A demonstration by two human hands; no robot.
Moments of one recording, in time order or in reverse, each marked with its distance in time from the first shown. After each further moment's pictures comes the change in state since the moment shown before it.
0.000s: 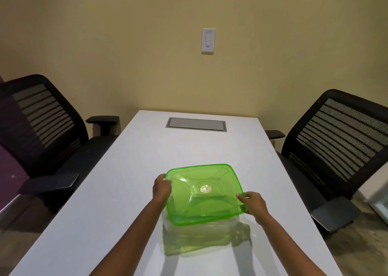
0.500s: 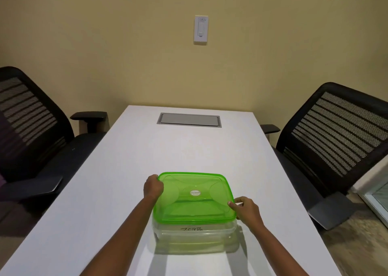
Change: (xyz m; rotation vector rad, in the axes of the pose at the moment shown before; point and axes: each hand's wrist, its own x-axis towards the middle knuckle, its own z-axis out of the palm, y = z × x) left_hand 0.044 -0.002 0.009 0.514 0.027 0.105; right_hand 0.012 0.013 0.016 -0.145 0.040 -0.059
